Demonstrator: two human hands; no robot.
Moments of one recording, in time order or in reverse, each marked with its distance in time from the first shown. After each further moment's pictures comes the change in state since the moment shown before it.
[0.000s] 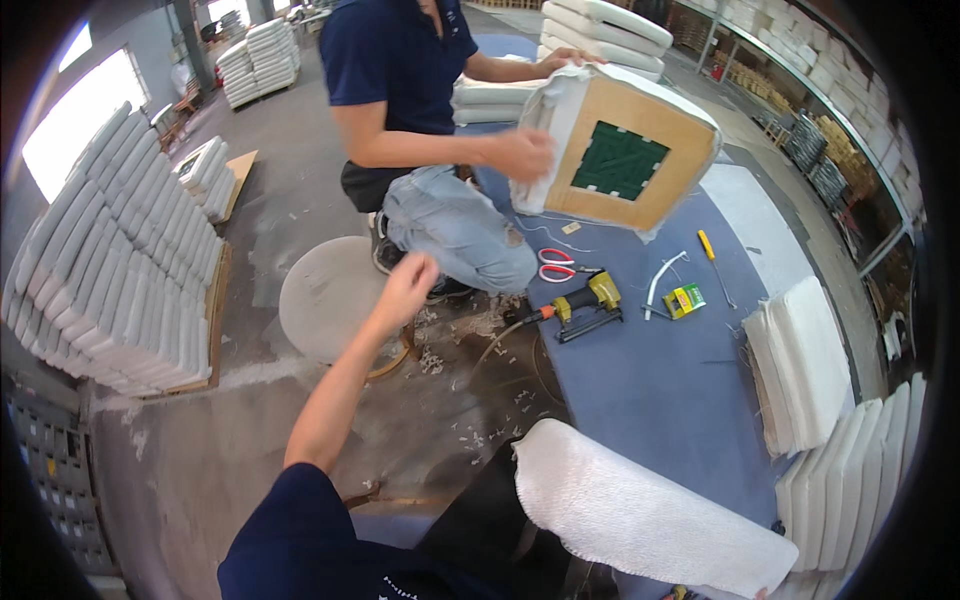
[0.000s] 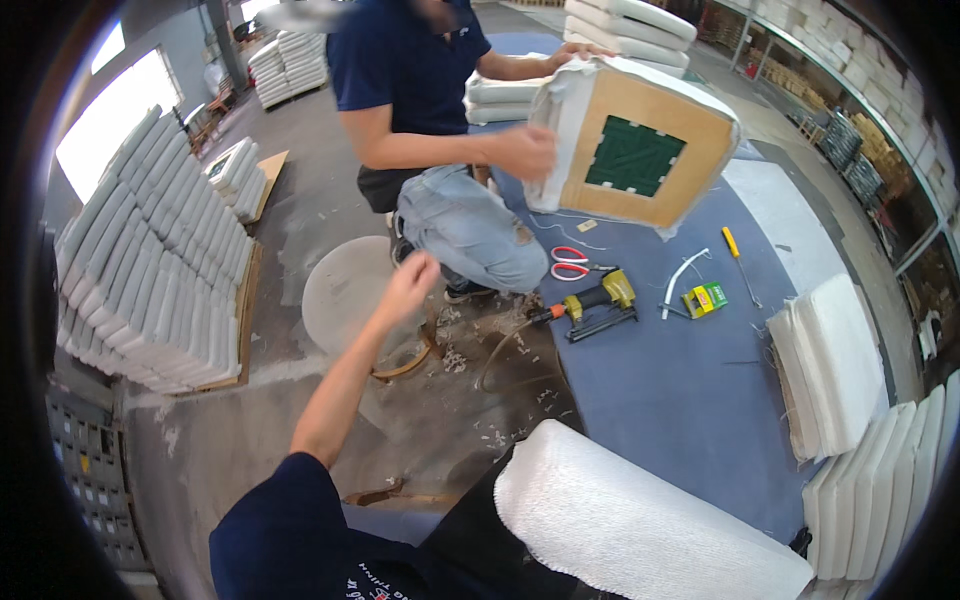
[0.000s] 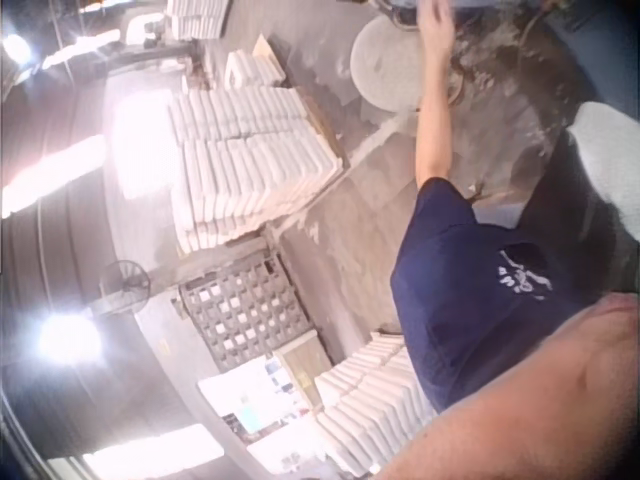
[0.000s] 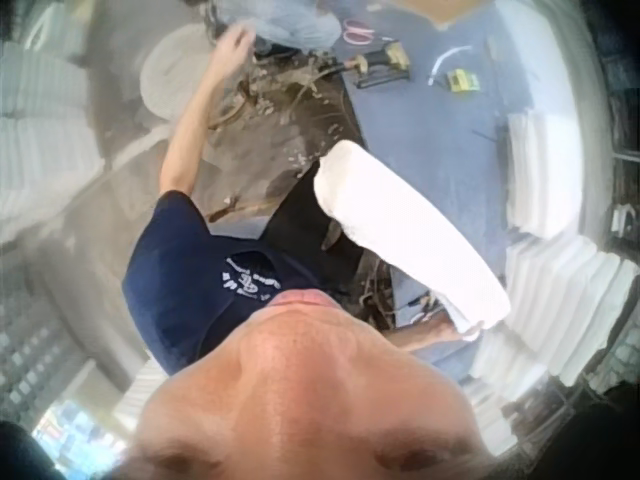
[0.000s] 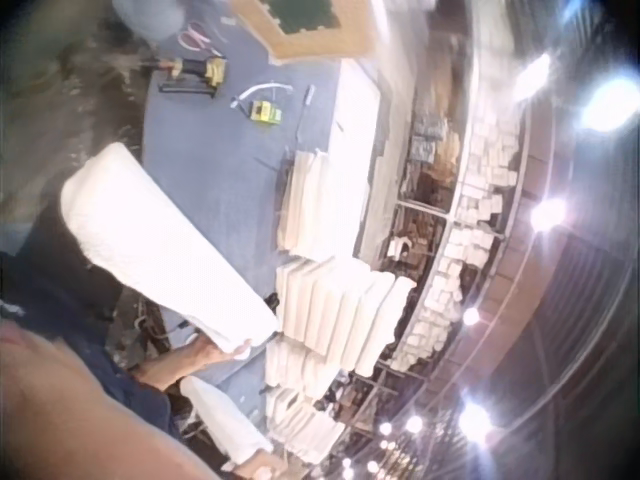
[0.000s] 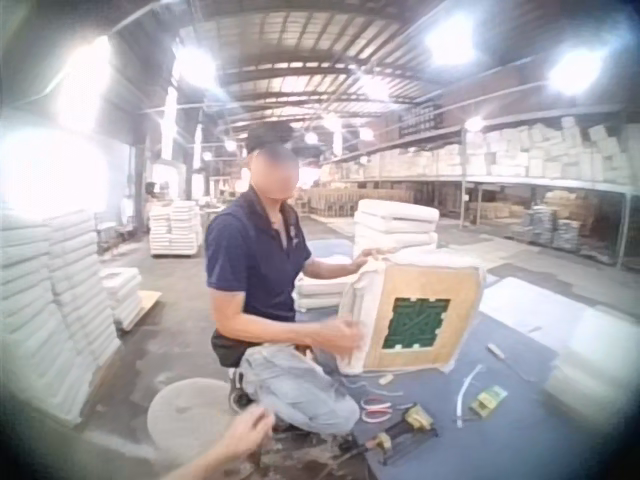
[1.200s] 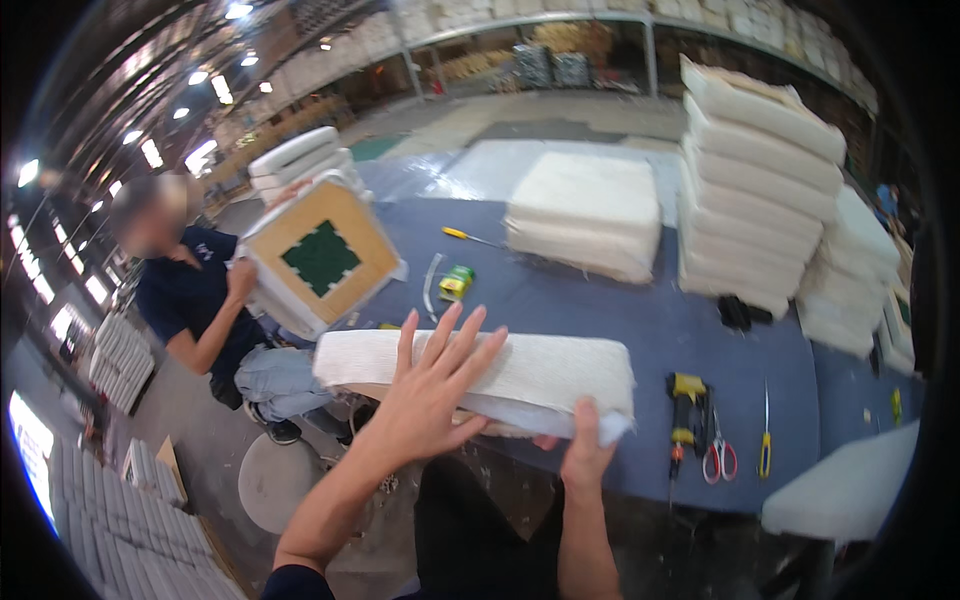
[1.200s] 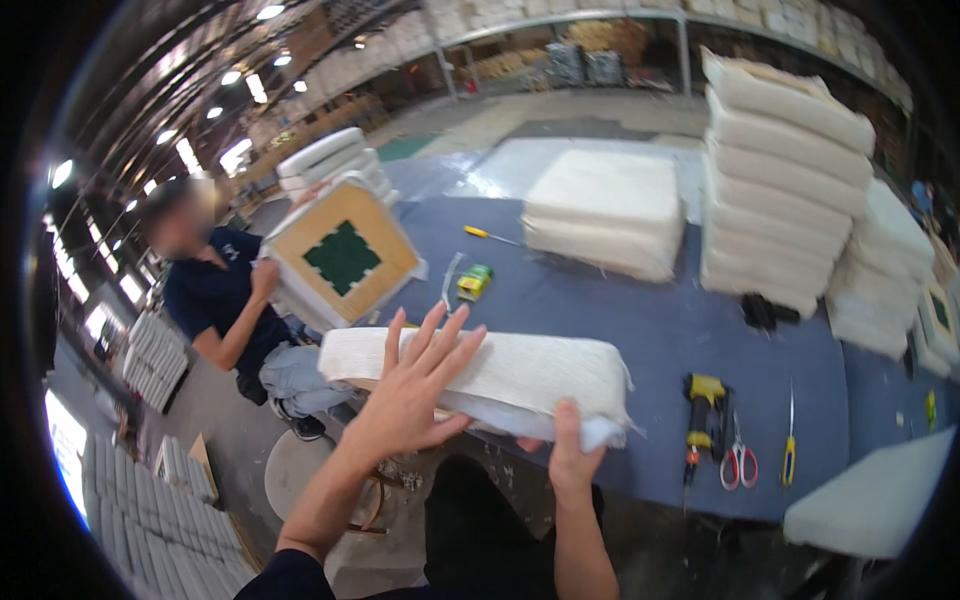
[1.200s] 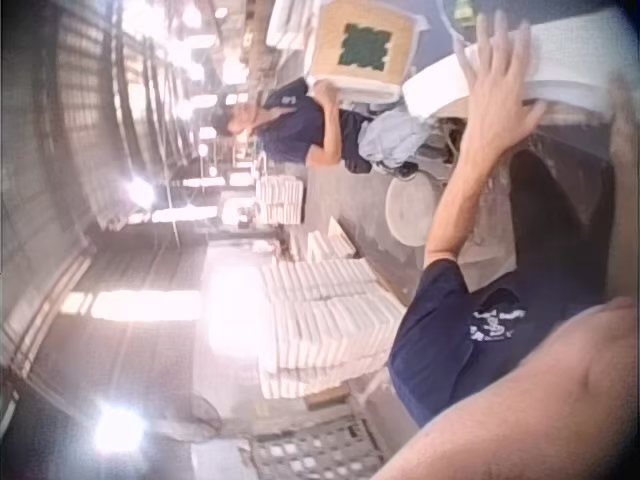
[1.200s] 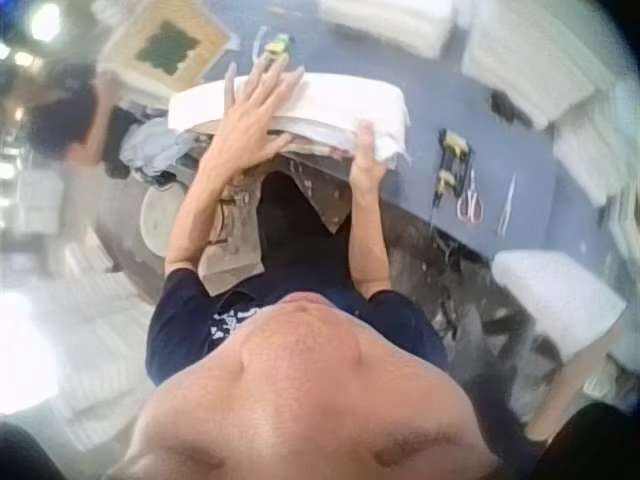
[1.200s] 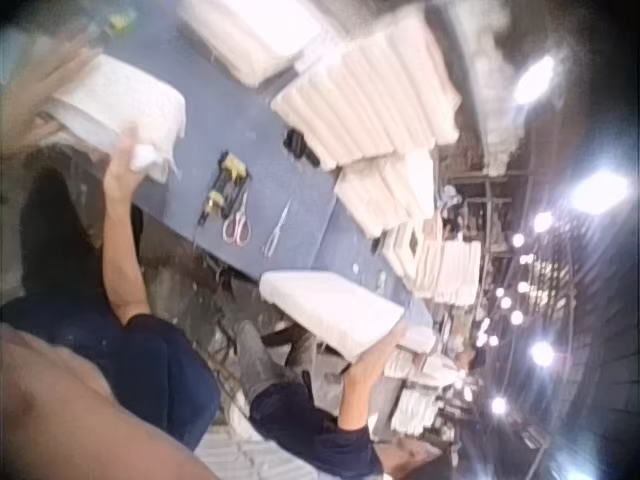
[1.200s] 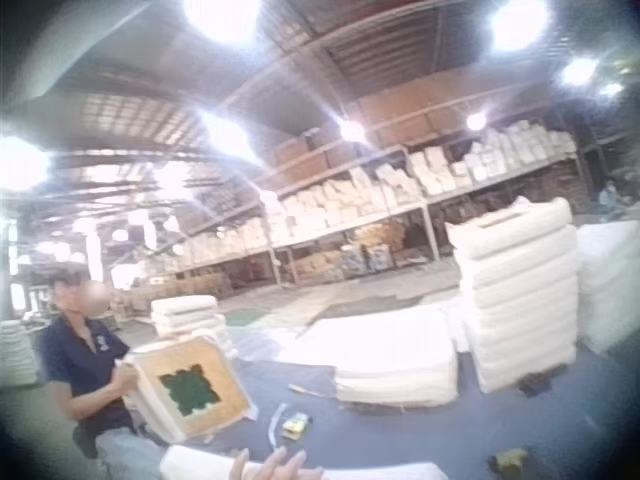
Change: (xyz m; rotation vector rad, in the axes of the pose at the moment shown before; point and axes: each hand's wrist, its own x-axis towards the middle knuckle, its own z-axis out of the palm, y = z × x) left_hand -0.124 0.550 0.187 0.544 -0.655 1.029; right_hand -0.028 0.012 -0.005 0.476 -0.281 -0.073
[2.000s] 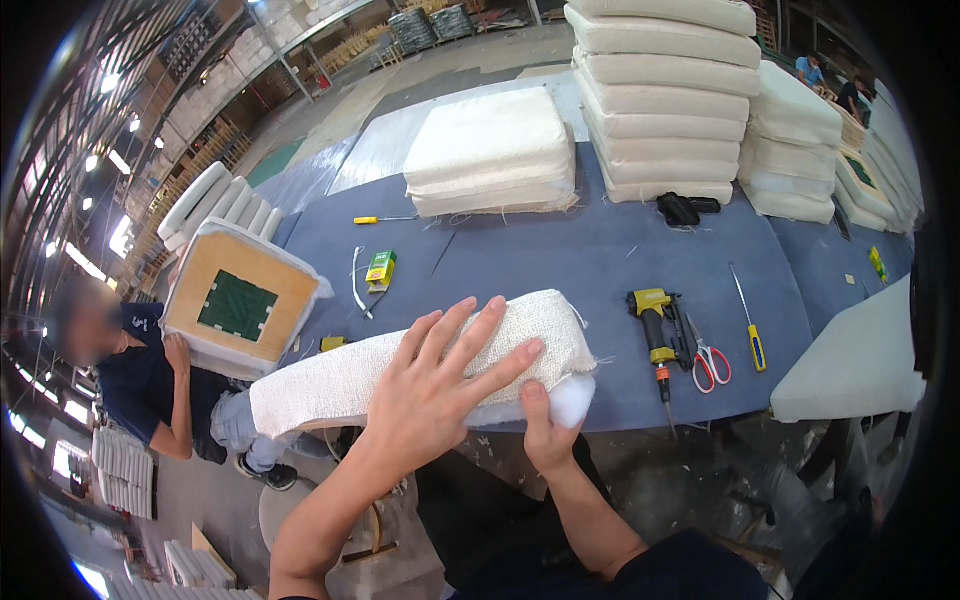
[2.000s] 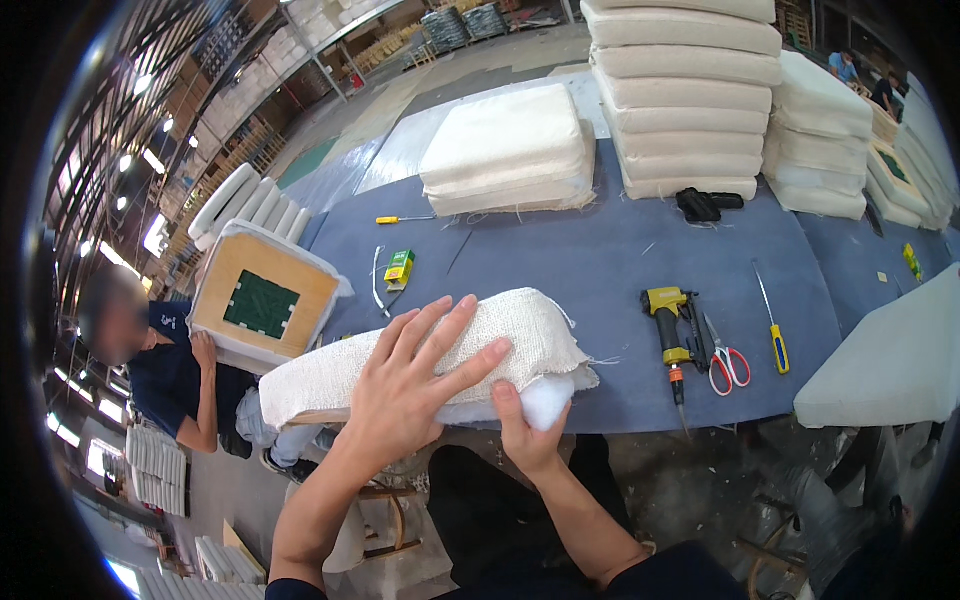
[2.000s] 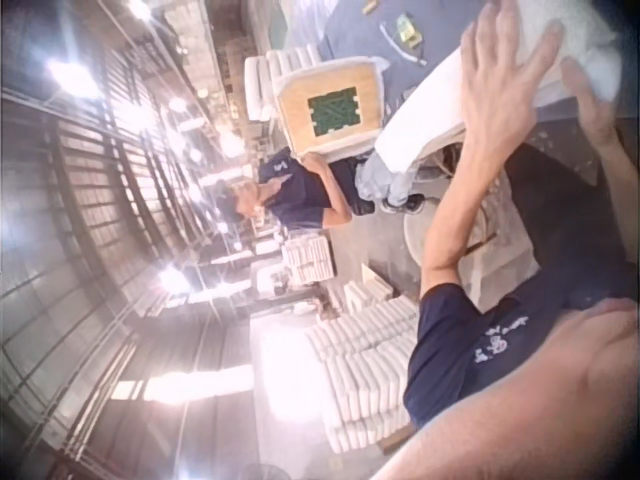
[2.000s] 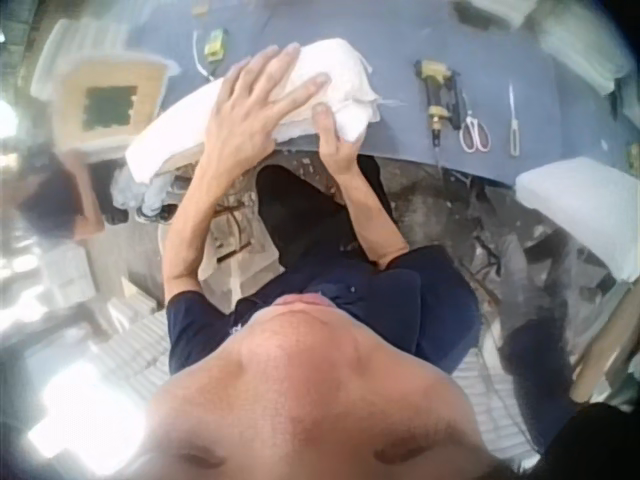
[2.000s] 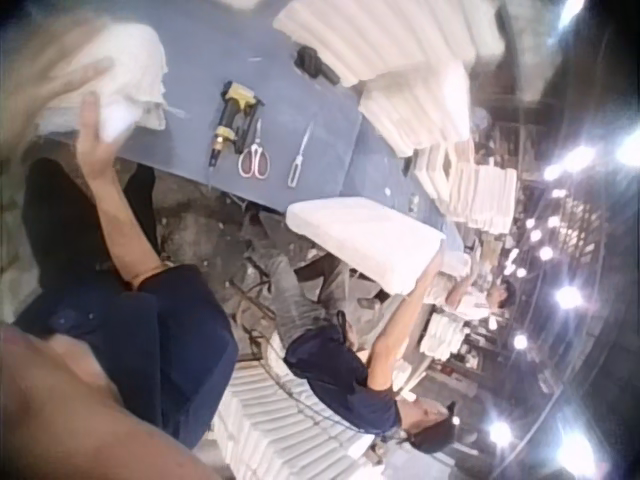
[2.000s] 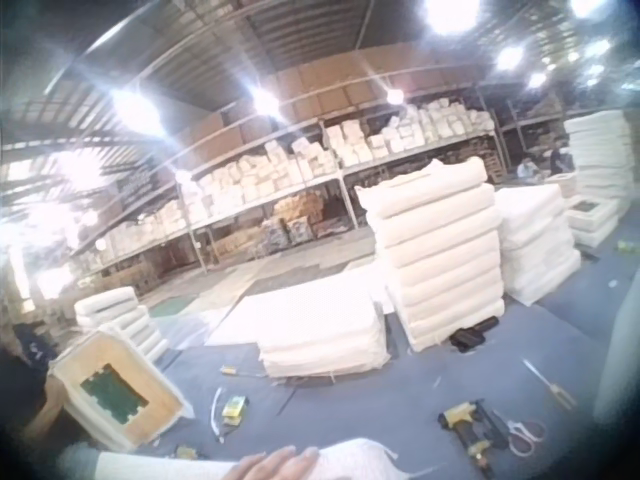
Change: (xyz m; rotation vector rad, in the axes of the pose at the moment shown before) left_hand 0.059 0.036 0.043 -0.040 0.008 0.413; right_hand -0.002 0.037 -0.019 -0.170 0.080 -0.399
